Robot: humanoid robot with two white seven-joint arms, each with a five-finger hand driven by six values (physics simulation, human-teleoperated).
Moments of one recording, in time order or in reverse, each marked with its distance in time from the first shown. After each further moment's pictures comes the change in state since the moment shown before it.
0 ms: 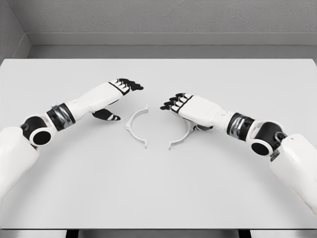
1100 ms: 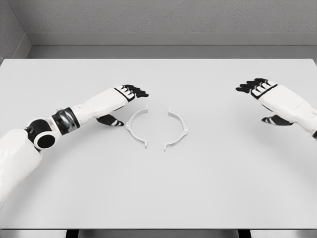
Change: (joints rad) left arm 0.006 -0.004 -0.040 -0.008 -0.011 0.000 0.000; right arm 0.308 -0.184 -0.591 -0.077 -0.126 -0.181 0.010
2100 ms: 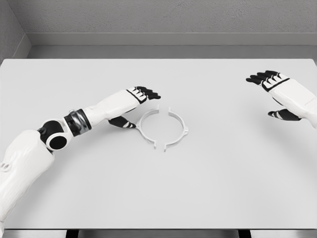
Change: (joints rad) left arm -0.002 -0.058 -0.015 -0.002 -0.001 0.000 0.000; right arm 0.006 0.043 -0.069 0.022 -0.011 -0.018 -0.001
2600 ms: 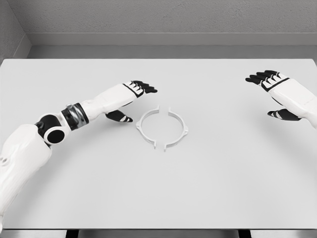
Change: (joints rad) left arm -0.043 0.000 -0.001 0.045 -0.001 0.000 0.000; right arm 0.000 0.000 0.001 -0.006 -0.001 0.000 0.000
